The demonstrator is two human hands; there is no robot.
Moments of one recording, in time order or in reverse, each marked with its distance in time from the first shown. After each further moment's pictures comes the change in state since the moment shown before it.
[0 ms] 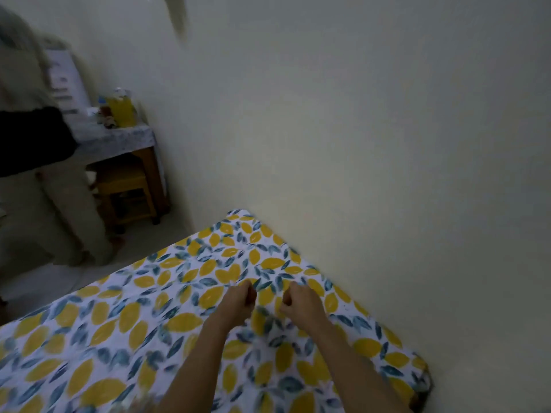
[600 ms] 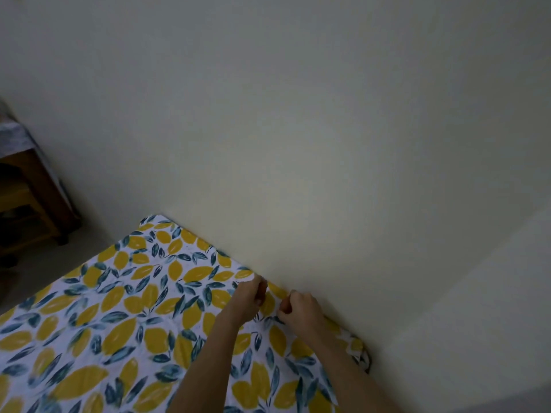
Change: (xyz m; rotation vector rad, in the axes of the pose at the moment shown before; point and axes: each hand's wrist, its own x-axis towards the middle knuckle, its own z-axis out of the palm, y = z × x) left_hand 0.107 0.120 0.101 0.011 -0.136 0.219; right_hand -0.008 0.143 -0.013 0.059 0.047 0.349
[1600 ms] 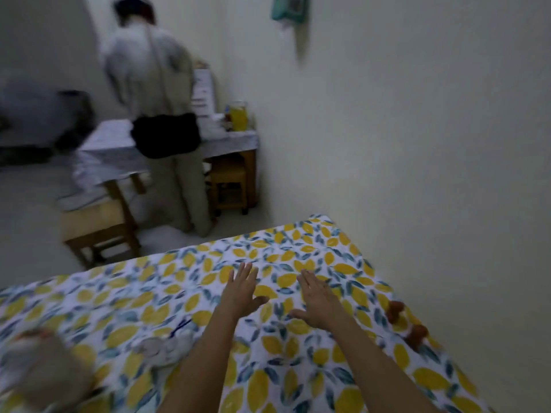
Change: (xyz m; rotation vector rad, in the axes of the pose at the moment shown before) left_hand -0.303 -0.114 -0.119 0.279 0.265 -0.601; right_hand -0.103 -0.208 0.034 -0.383 -0.293 -0.908
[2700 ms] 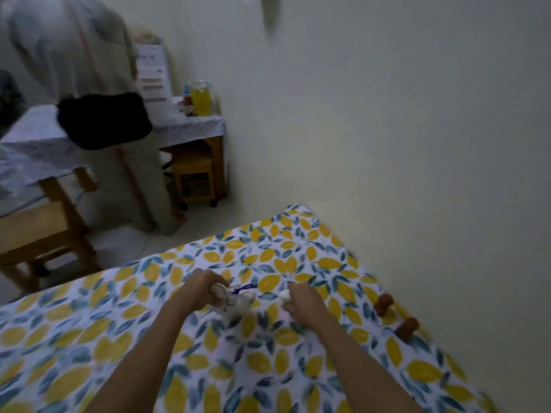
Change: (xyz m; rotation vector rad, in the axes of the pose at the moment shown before) left_hand 0.062 -0.059 -0.027 -0.119 -0.116 0.068; right_hand 0.052 0.013 0.022 0.221 0.090 0.280
